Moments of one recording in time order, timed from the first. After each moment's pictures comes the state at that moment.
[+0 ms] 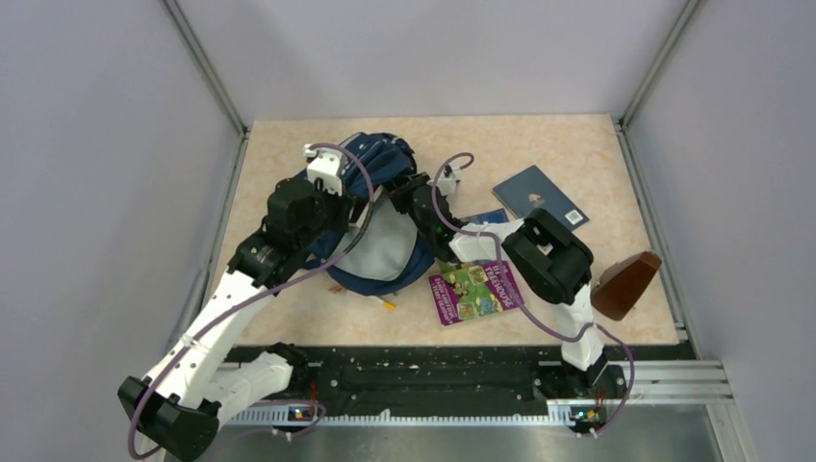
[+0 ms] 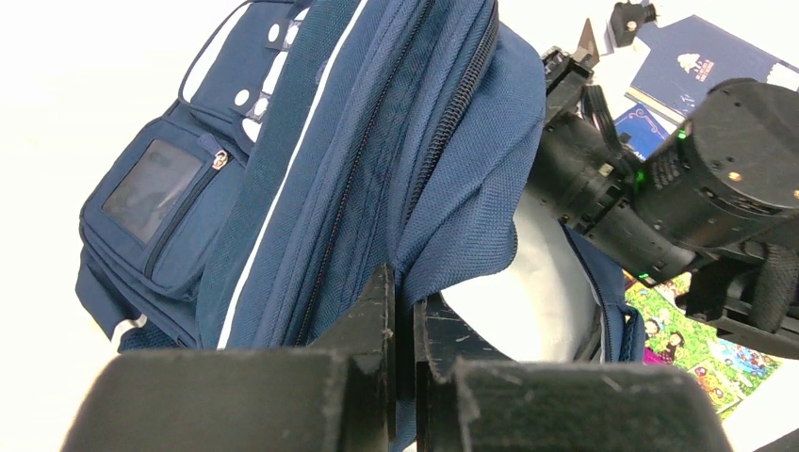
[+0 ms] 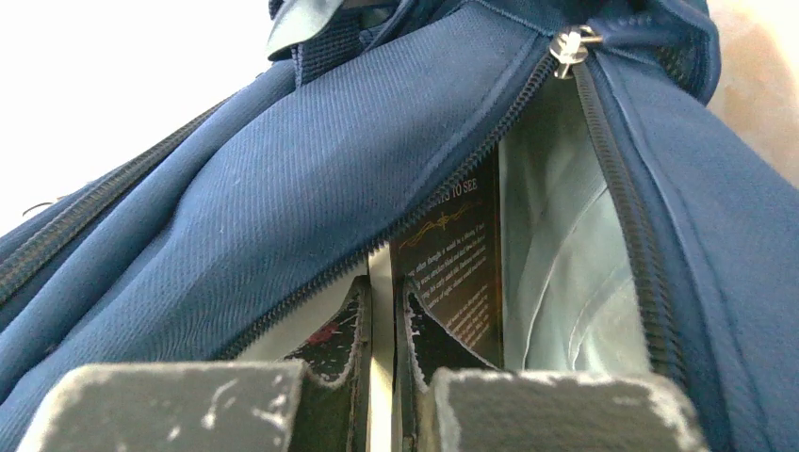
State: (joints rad) left arm -0.47 0.96 1.00 -0.37 -0.06 -0.09; right arm 0.82 2.07 1.20 0.82 0.40 1.42
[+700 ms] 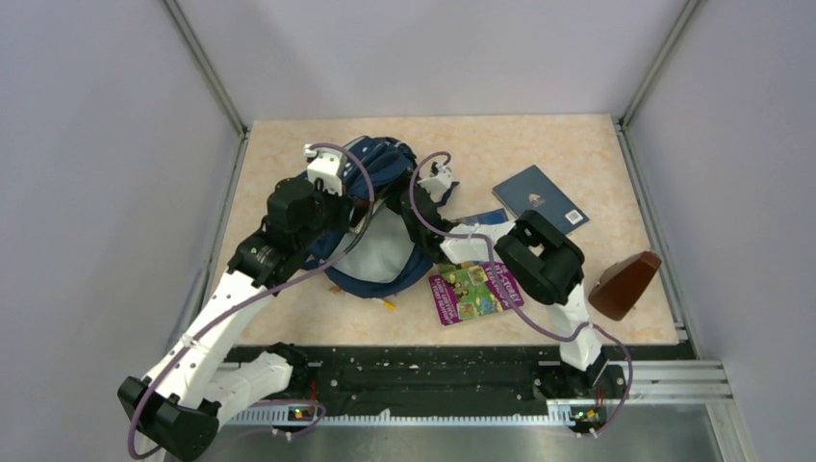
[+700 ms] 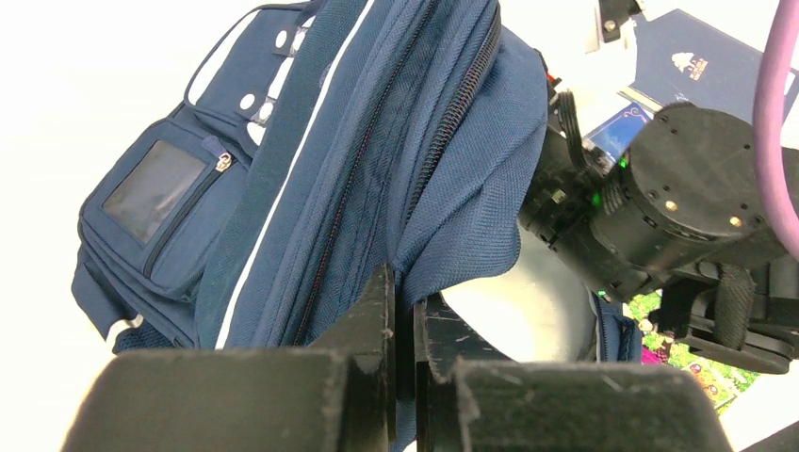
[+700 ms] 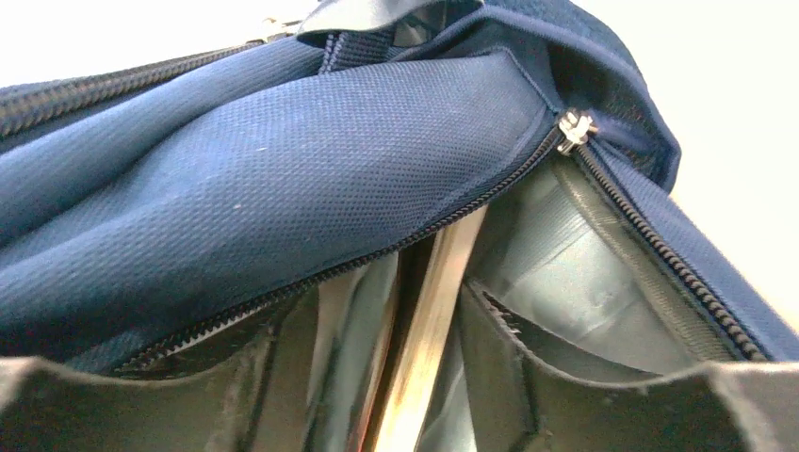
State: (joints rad) left arm -0.47 0.96 1.00 -0.37 -0.05 -0.10; right arm 0.87 2.13 1.32 0.70 0.56 1.08
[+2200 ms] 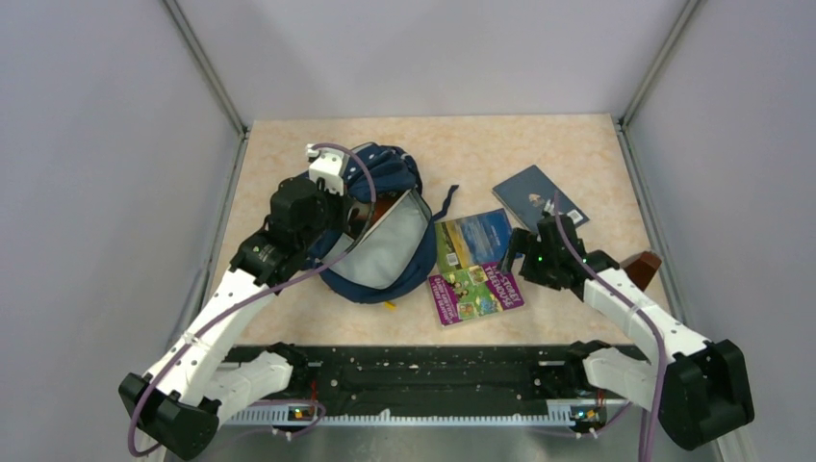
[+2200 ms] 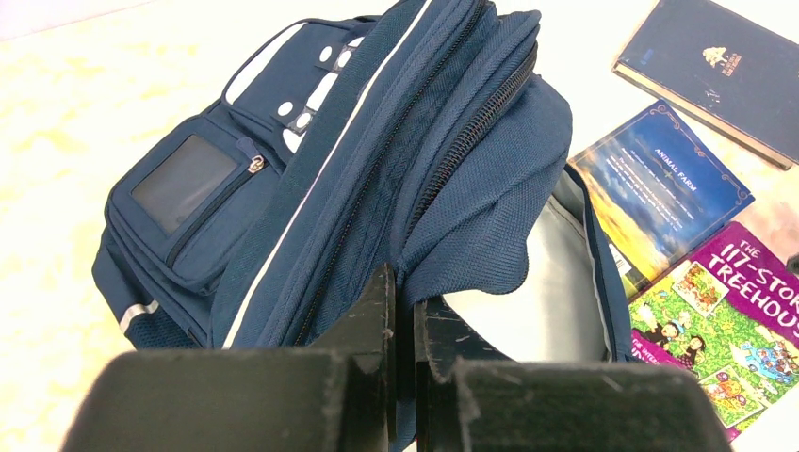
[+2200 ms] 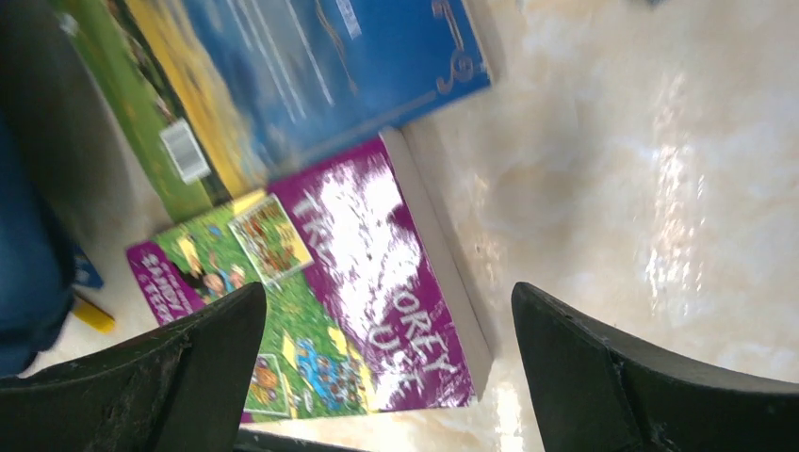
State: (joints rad) left arm -0.47 0.97 1.00 -0.38 -0.10 -0.08; right arm 0.37 1.03 0.63 -0.48 0.02 0.62
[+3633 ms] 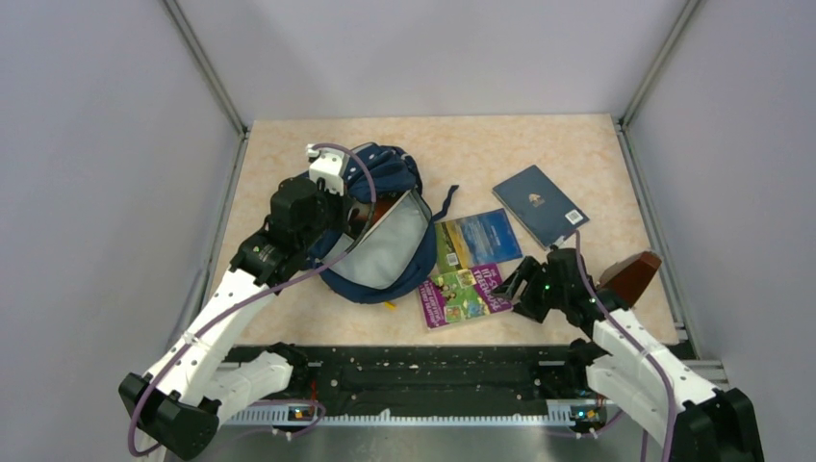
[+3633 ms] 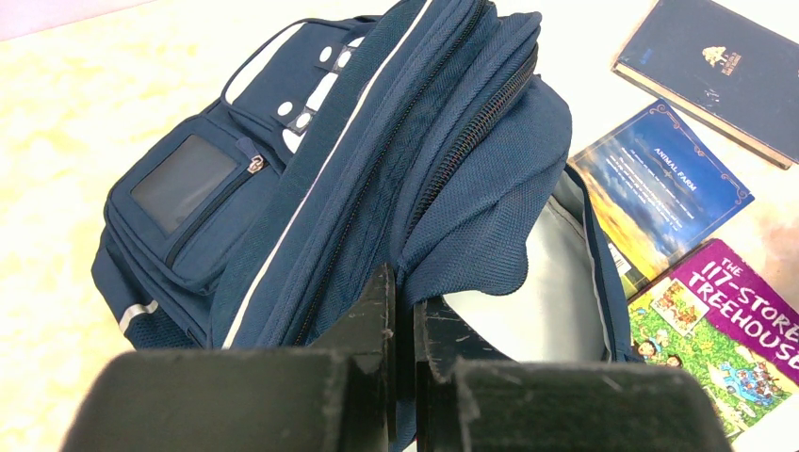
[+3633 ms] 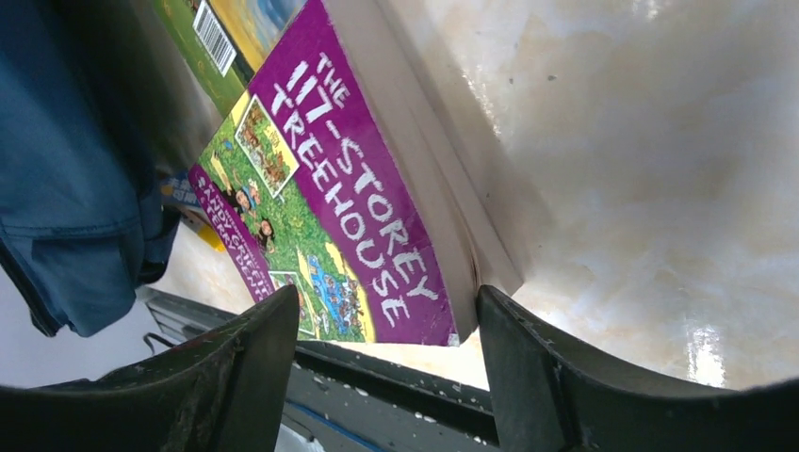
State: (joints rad) left arm -0.47 0.97 1.00 -0.38 -0.10 -0.08; right arm 0.36 0.80 0.36 -0.44 -0.26 0.95
